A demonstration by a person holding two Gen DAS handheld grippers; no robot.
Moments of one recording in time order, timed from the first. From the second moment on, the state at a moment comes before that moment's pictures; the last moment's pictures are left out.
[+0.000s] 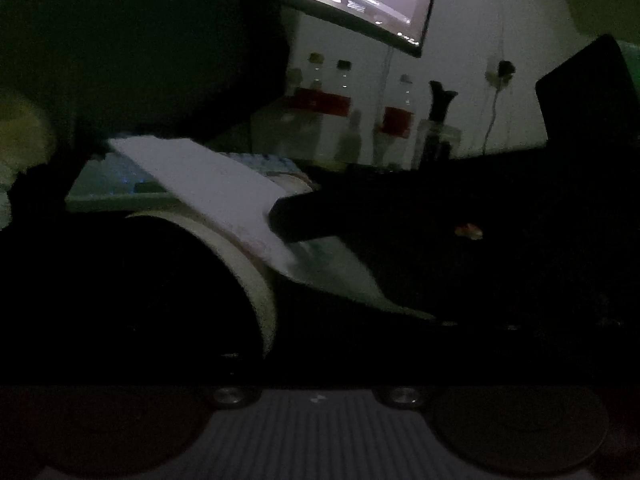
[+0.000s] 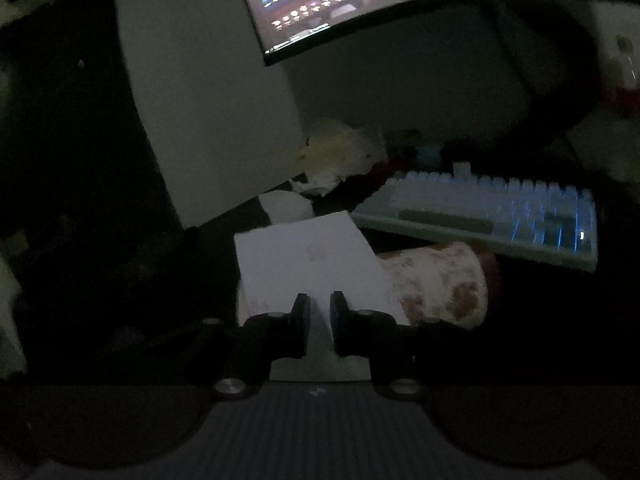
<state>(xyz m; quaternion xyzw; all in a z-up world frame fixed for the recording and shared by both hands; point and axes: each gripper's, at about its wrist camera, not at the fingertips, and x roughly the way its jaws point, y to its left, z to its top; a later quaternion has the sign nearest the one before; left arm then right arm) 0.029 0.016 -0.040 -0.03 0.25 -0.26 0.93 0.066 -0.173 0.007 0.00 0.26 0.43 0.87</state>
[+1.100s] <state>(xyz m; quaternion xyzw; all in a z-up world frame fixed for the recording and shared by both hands) 0.033 0.031 -0.044 -0.07 0.25 -0.28 0.92 0.123 -0.176 0.024 0.01 0.30 0.37 0.88</state>
